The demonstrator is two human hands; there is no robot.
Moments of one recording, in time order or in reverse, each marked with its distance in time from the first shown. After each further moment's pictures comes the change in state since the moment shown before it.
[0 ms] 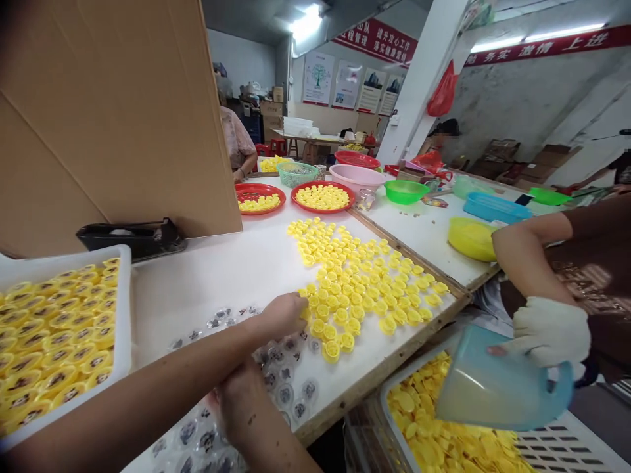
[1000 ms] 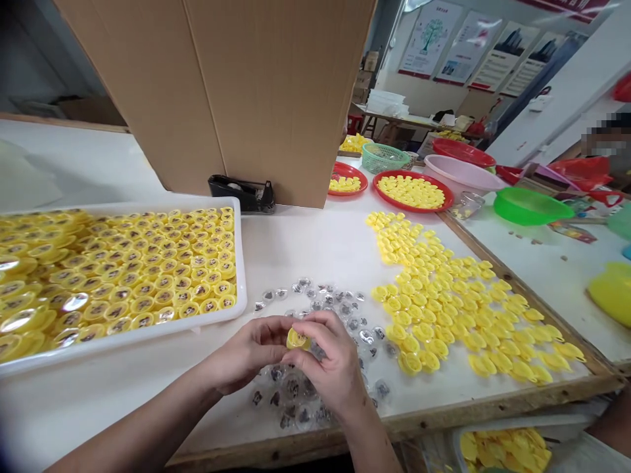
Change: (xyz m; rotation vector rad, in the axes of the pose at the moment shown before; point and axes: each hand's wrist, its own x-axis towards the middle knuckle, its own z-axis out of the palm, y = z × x) left_hand -0.216 -0.064 0.003 -1.798 0.257 -0.226; right_hand 0.015 -0.020 -0.019 0.125 -0.116 -0.142
